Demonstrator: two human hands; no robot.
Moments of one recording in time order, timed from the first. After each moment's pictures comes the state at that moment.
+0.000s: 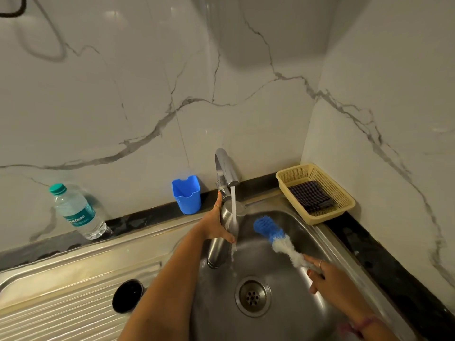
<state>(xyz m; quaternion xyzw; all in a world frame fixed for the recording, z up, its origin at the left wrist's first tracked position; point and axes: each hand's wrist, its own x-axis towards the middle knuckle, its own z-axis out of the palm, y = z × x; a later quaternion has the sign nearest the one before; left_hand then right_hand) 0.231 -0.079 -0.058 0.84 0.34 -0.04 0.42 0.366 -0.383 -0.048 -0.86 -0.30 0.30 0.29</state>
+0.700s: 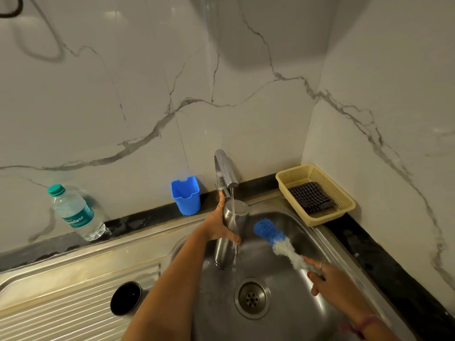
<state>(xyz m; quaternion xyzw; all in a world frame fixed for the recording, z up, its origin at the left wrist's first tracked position) 0.239 -0.079 -0.064 0.82 0.33 -0.02 0.46 0.371 -0.382 -0.049 -0.86 -0.30 0.31 0.28</state>
